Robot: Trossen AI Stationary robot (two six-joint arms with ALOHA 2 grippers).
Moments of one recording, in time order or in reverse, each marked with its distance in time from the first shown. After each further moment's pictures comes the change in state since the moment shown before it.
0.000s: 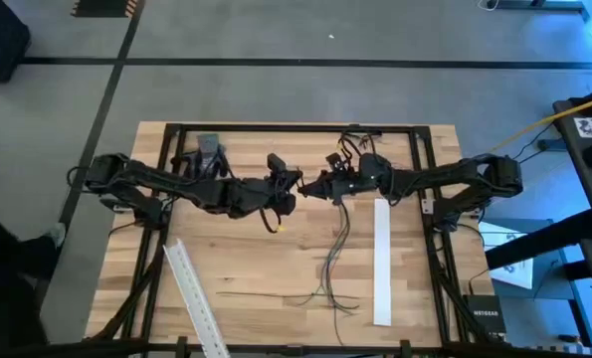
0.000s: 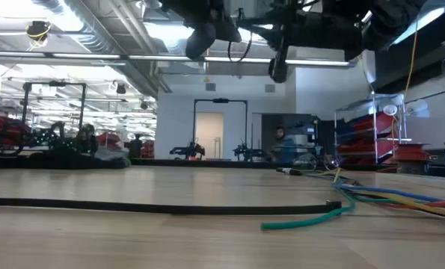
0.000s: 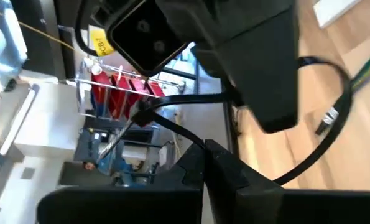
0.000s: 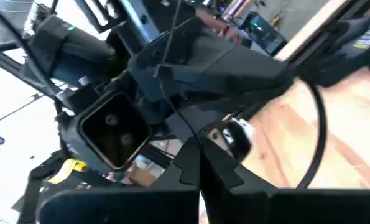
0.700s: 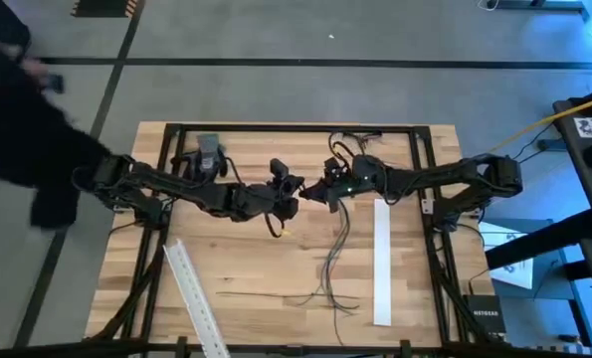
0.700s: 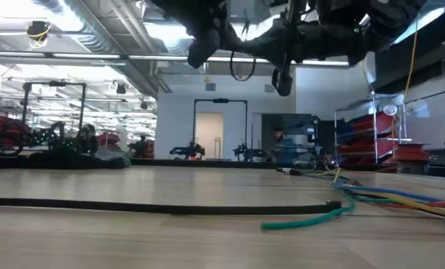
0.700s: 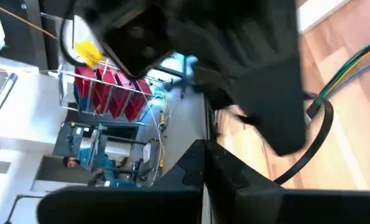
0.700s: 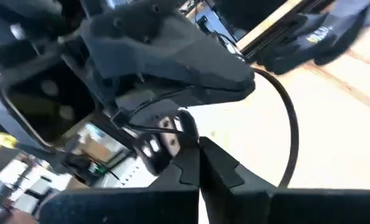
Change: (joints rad) left arm -0.010 0.043 0.000 -0.010 0.008 -0.111; right arm -0.004 0.001 0.000 -0.162 0.016 -0.241
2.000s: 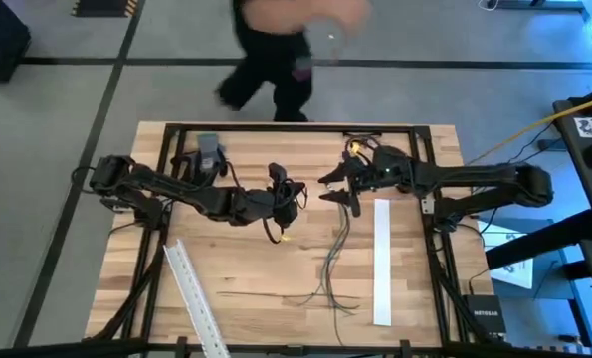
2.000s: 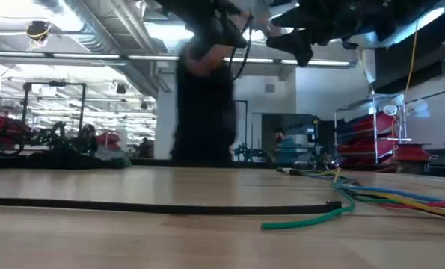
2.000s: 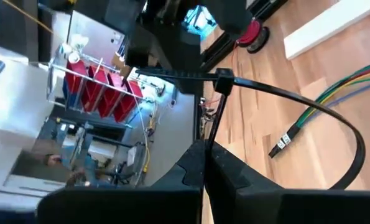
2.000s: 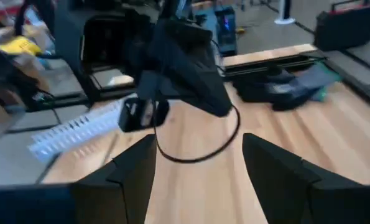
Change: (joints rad) left arm -0.024 -0.001 0.000 0.001 0.003 -0.095; right arm -0.026 -0.263 0.003 -0.335 -0.019 -0.506
